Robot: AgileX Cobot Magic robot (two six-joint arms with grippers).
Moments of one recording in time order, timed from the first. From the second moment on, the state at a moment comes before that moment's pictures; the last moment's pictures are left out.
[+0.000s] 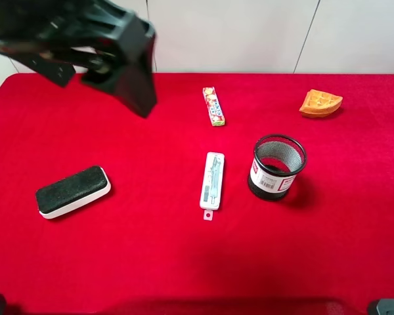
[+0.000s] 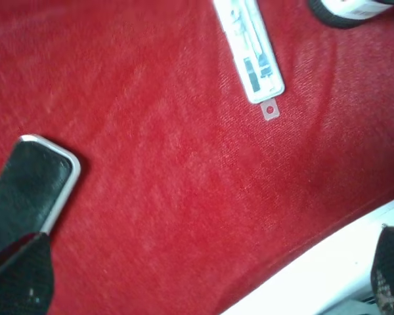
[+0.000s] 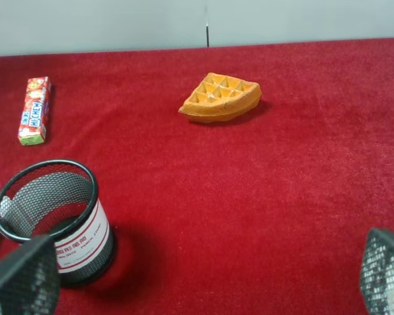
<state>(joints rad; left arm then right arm) -0.96 1.31 -1.33 0.12 1.19 -0.42 0.05 -0.01 -0.50 0.03 1.01 0.07</state>
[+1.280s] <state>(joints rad) -0.86 0.81 -1.10 0.24 1.19 -0.22 0.05 -0.01 -0.50 0.03 1.01 0.07</state>
